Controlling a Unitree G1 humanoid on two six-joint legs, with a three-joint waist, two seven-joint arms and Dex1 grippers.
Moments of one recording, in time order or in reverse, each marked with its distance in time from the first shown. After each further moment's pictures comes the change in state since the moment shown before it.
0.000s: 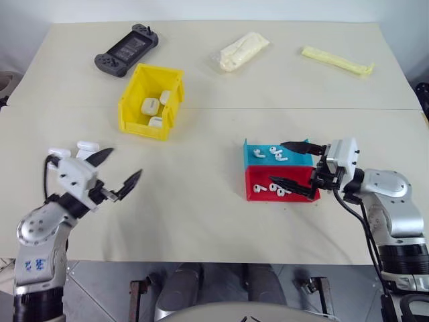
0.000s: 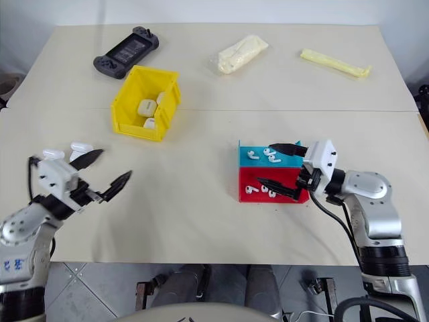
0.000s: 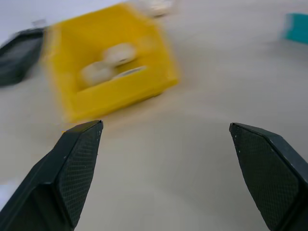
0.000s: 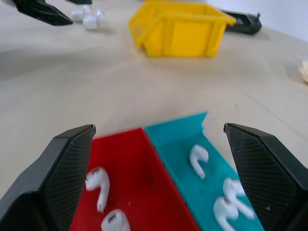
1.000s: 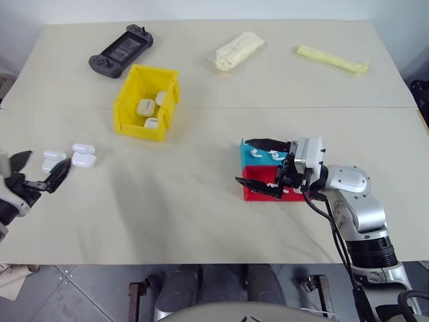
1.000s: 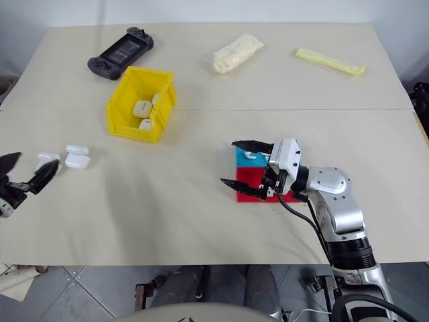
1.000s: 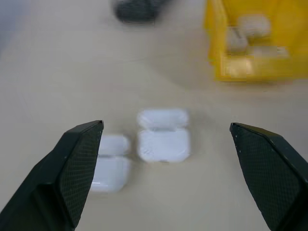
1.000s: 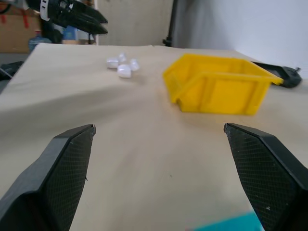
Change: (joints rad) left arm -0.011 0.394 0.204 -0.028 -0.296 0.637 0.116; right arm -0.050 0.115 0.118 -0.084 -0.012 0.001 -0.064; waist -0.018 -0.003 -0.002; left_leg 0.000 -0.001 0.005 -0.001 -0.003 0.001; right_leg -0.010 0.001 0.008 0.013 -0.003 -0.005
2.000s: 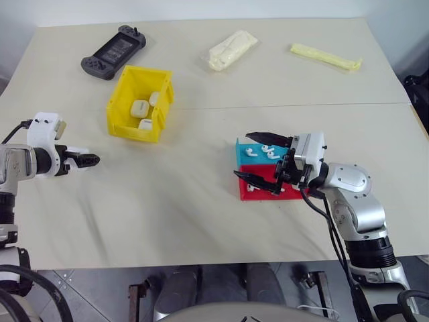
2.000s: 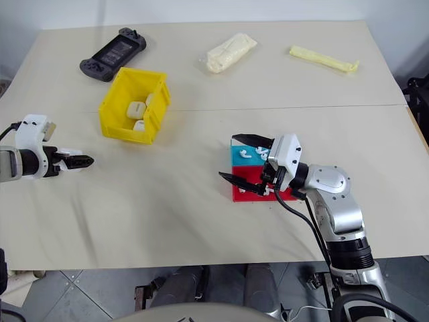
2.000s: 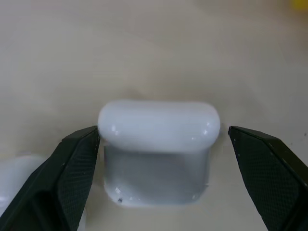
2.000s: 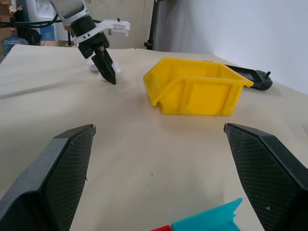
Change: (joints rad) left arm -0.768 0.094 -0.584 0.626 0.269 0.411 -0.100; right arm -0.013 0.023 -0.002 -0.028 -0.017 -0.003 -0.049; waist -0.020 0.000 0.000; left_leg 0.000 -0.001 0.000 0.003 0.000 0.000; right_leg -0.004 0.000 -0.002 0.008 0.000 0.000
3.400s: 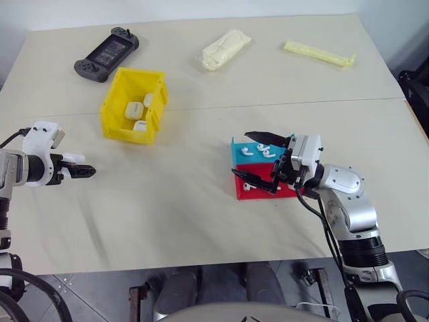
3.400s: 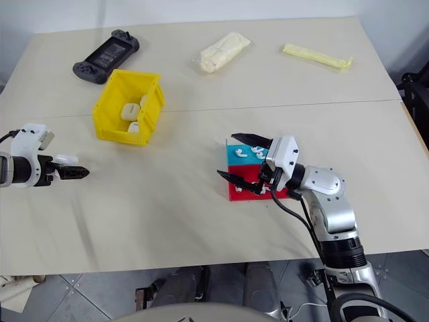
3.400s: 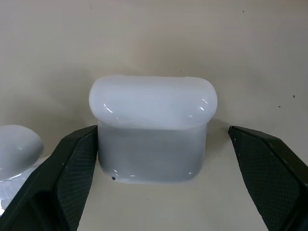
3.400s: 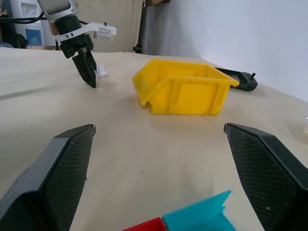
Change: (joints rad) left arm 0.072 0.061 -0.008 -0.098 0.087 0.110 -0.135; right arm 0.003 0.041 0.003 0.050 -0.026 -0.065 -0.005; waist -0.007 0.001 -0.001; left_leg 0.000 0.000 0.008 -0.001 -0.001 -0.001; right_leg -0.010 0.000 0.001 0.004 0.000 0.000
